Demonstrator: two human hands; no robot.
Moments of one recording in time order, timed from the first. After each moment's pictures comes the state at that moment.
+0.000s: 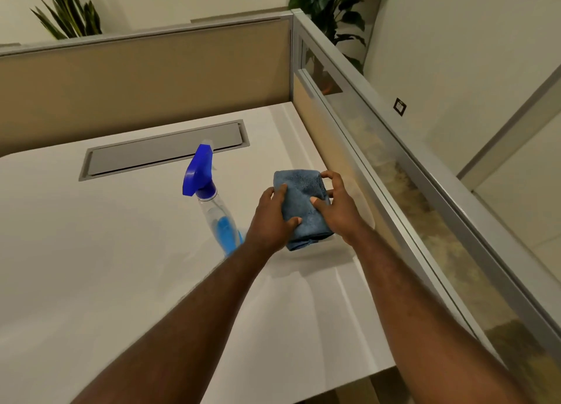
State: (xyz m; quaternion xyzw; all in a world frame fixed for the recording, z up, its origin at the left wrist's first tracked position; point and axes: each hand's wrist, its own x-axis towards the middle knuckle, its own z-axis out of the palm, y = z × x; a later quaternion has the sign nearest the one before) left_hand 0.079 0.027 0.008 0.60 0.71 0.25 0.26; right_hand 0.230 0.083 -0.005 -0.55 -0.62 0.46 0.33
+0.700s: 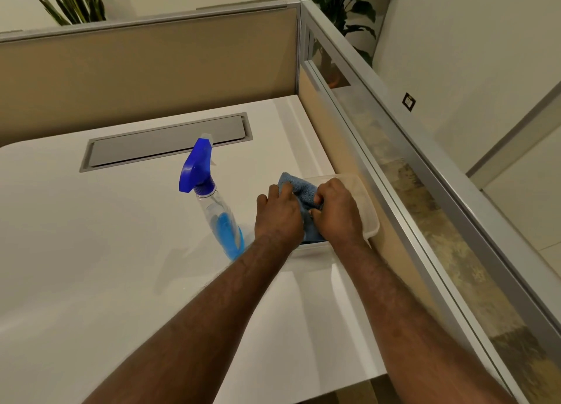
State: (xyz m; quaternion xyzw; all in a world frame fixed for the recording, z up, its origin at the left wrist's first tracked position) left_hand 0.098 0.033 0.016 0.69 0.72 0.02 0.03; right_hand 0.215 0.074 -0.008 -0.60 -0.74 0.17 0.25
